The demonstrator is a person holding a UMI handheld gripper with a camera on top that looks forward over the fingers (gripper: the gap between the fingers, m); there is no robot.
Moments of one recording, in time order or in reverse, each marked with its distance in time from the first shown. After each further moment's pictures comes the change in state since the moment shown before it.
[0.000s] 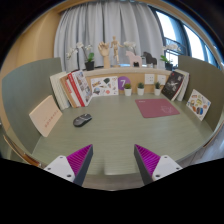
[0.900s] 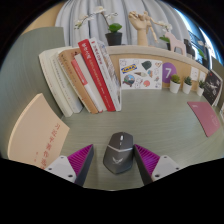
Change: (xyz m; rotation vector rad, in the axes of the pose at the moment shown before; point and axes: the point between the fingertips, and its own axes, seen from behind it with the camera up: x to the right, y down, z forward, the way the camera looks) arm -0.191 -0.050 0.265 -0.150 -0.058 -0.007
